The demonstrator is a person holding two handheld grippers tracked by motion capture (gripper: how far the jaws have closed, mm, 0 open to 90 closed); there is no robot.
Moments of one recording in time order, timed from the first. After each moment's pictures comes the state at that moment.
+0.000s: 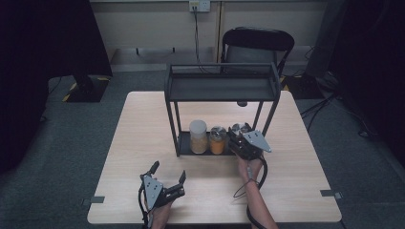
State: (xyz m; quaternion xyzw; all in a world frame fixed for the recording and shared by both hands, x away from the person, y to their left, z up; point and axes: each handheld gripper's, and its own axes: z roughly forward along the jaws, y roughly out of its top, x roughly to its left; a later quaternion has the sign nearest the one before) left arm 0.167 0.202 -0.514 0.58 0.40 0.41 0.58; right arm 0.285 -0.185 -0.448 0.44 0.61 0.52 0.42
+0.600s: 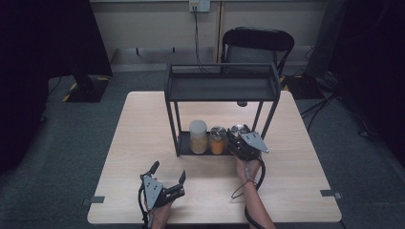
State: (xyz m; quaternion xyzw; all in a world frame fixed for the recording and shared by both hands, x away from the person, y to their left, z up) left arm 0.167 0.202 -0.514 0.58 0.40 0.41 0.58; right arm 0.288 -0.181 -0.457 0.44 0.61 0.51 0.42
